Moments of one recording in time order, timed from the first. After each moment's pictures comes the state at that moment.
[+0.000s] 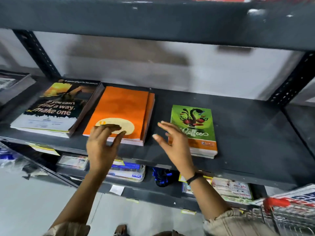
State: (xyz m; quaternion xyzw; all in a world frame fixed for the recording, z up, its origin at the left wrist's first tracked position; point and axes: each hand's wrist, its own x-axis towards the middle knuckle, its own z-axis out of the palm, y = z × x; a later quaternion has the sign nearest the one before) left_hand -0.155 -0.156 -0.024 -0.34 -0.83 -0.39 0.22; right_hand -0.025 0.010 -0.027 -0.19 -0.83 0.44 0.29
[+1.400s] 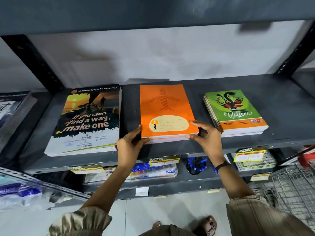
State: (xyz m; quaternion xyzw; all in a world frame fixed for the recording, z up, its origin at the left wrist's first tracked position) left_hand -0.284 -0.229 -0.058 -0.38 -0.76 -0.52 -0.07; right_hand -0.100 -0.061 -0.071 -0.36 -0.73 0.45 0.36
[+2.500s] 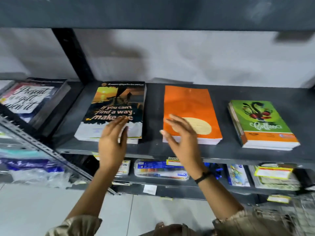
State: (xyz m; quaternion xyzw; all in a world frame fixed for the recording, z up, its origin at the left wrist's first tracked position) left_hand -0.328 -0.310 -0.024 -0.38 -0.81 -0.42 0.16; right_hand -0.187 -0.163 -0.023 -0.21 -0.84 0.33 0.37
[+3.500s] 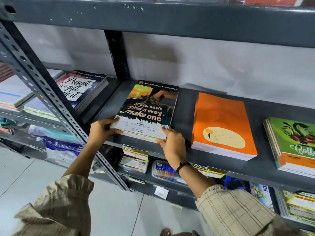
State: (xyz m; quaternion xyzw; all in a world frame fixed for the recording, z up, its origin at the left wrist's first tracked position) left_hand -0.460 -0.399 -0.046 -0.26 -0.85 -0.46 -0.05; right_hand -0.284 -0.221 -0.048 -0.27 -0.90 0.29 0.16
